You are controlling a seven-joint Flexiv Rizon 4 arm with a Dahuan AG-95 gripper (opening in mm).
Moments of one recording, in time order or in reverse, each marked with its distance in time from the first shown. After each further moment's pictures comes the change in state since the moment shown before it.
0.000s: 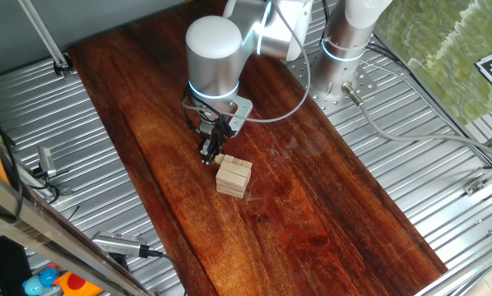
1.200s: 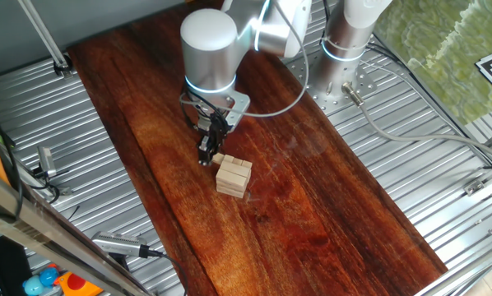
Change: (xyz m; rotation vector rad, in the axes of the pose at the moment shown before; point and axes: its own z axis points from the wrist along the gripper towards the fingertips) arm -0.001 0.000 -0.015 0.005 -0.023 0.016
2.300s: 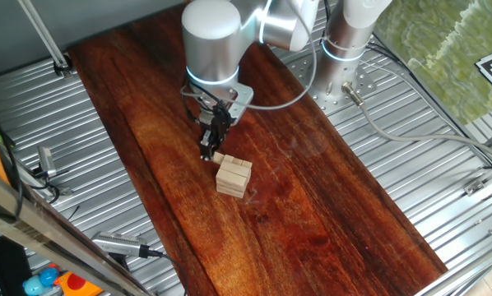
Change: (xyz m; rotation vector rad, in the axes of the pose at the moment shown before) arm -0.005 0.000 -0.029 0.003 0.004 0.001
